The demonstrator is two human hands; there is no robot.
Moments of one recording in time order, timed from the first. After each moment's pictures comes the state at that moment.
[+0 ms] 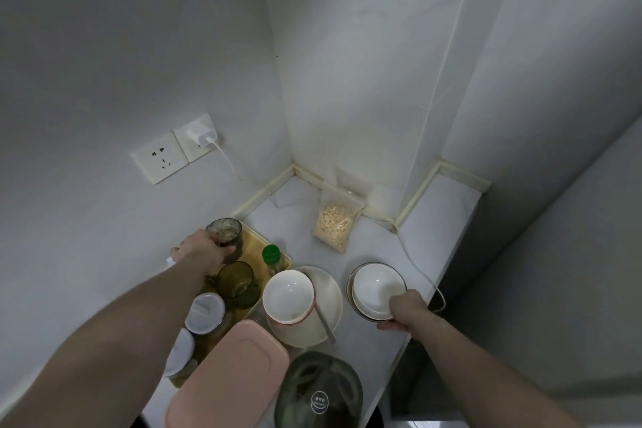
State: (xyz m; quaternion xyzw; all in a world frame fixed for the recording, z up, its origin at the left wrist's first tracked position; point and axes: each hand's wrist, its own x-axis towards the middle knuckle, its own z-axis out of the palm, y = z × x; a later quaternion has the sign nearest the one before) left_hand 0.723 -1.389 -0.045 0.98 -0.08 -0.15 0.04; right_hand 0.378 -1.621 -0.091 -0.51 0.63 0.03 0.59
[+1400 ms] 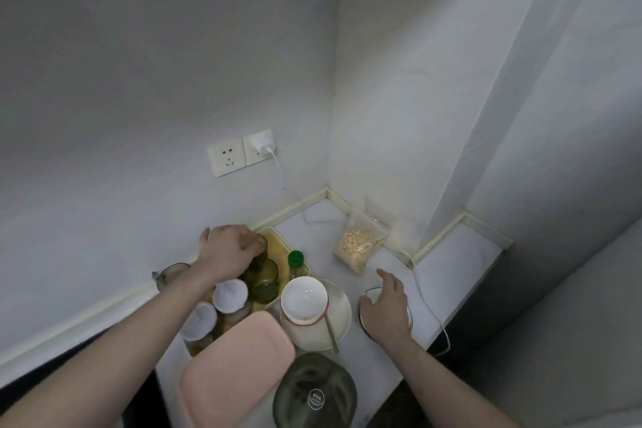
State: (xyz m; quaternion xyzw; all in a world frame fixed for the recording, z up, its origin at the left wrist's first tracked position) left_hand 0.619 -1.332 0.059 0.95 -0.23 -0.08 0.20; right_hand 0.393 -1.553 -0.013 -0.81 0.41 -0.07 0.41
